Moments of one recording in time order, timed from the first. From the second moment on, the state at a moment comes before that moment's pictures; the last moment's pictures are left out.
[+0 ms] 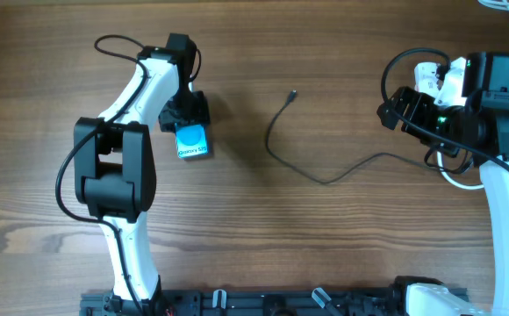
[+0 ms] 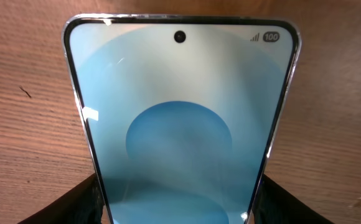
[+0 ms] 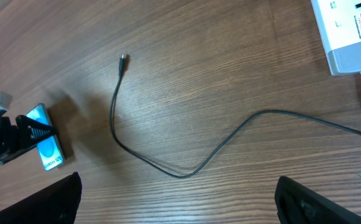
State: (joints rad) left arm -0.17 2.18 1.67 -1.08 0.00 -0.33; right arm -0.08 1.33 1.35 -1.11 -0.28 0.34
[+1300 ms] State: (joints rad) left arm -0.17 2.18 1.68 -1.10 0.00 -0.34; right arm -0.08 1.33 1.35 -1.11 -0.27 0.34
